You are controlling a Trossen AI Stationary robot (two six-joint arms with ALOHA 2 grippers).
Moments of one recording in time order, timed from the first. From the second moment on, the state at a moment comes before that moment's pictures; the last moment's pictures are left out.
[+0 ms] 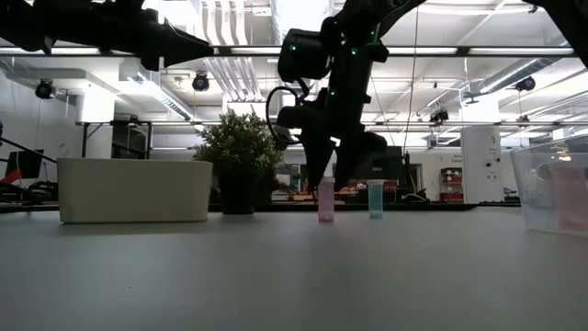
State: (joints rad) left arm 0.02 0.75 0.37 0.48 -0.48 0.64; right arm -0.14 2.01 1.51 -0.80 0.06 0.65
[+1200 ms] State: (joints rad) left arm 0.02 0.75 0.37 0.49 -0.48 0.64; right arm -0.13 1.94 1.54 -0.92 0.05 0.61
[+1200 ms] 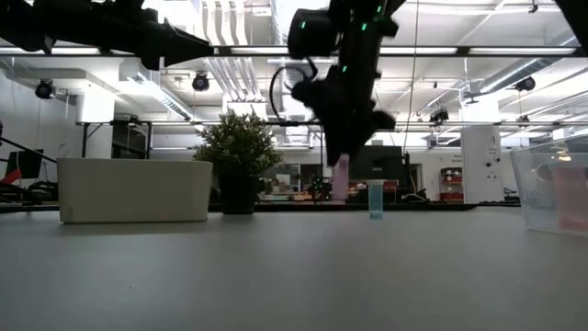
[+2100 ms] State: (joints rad) left arm 0.02 0.76 0.37 0.55 -0.48 0.63; right arm 0.36 1.41 1.49 -1.36 0.02 1.19
